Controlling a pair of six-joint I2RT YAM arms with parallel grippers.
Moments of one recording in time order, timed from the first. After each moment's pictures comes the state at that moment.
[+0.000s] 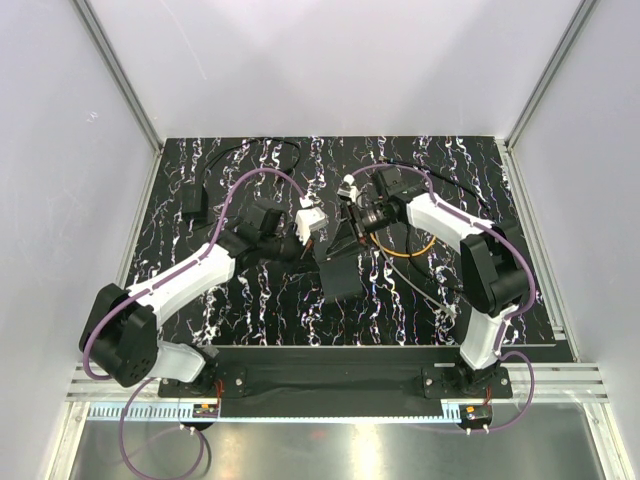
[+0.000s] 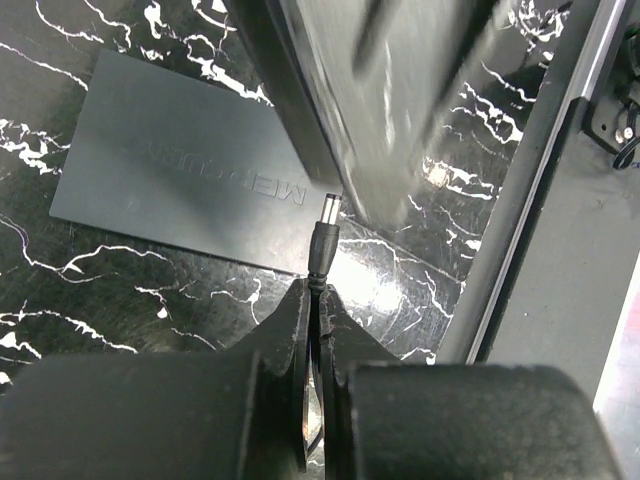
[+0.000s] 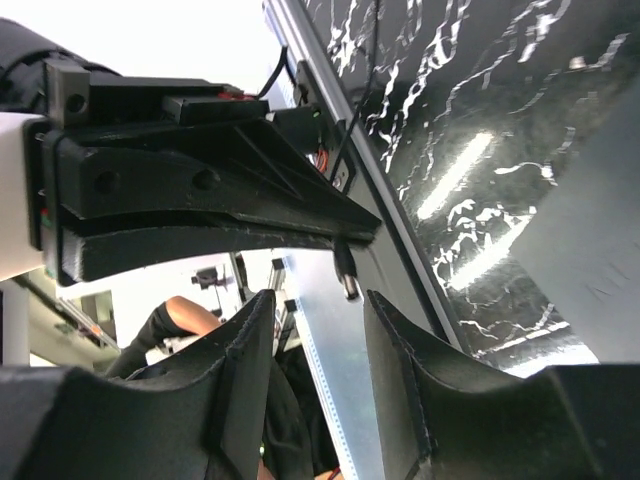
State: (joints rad) left arm -0.58 1.37 0.91 -0.30 0.61 0.12; right arm 0.45 1.85 1.33 -0.53 -1.15 0.40
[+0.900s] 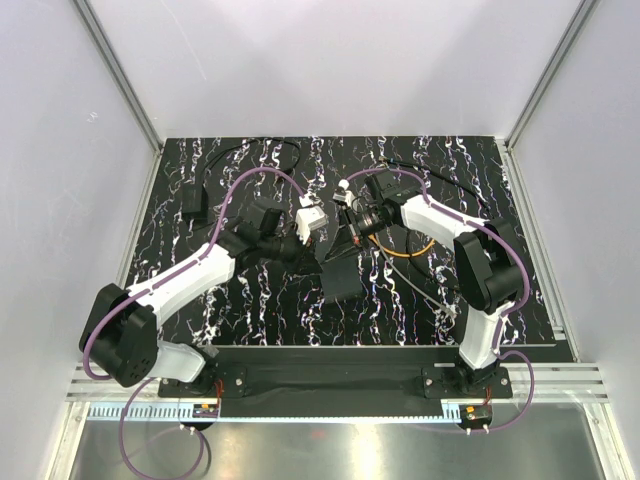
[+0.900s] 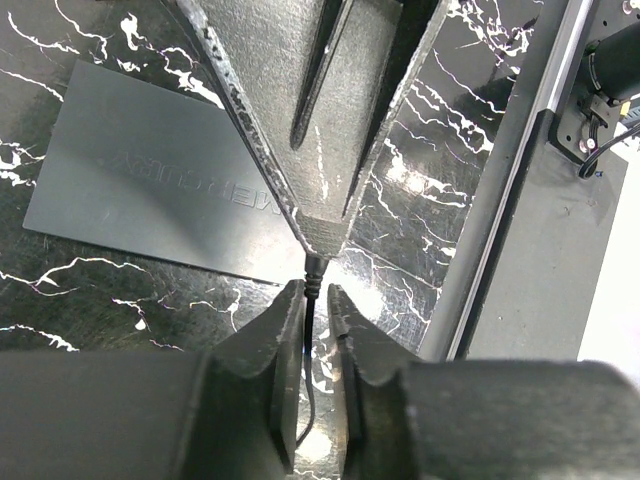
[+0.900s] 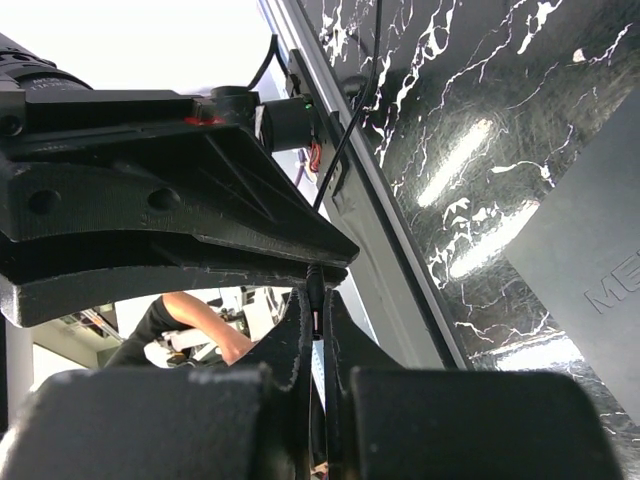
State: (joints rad) left arm -0.58 1.37 0.91 -0.28 0.66 0.08; right arm 0.48 1.88 1.33 -0.52 -1.14 0.39
